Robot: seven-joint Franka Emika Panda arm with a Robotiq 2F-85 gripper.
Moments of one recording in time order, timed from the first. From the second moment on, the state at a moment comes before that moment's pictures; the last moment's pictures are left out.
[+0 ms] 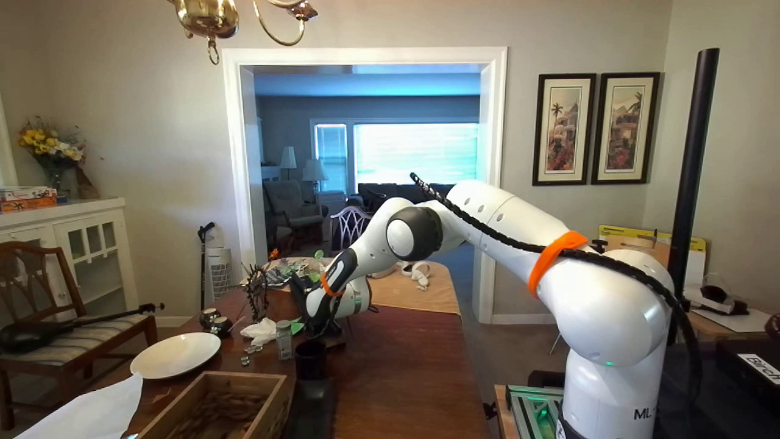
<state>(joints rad) -0.61 1.14 -0.05 -1.33 0.19 3.39 0.13</state>
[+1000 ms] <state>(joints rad) -0.59 1.15 -0.08 -1.31 0.21 3.38 0.14</state>
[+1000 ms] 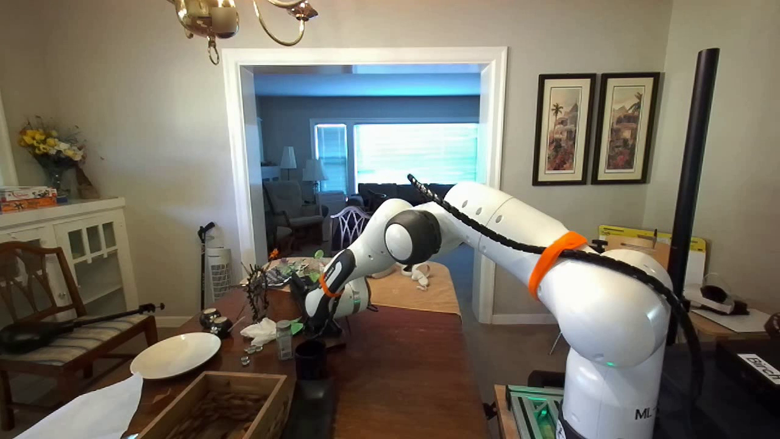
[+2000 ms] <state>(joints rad) -0.59 1.04 -0.11 -1.38 0.21 3.28 0.14</state>
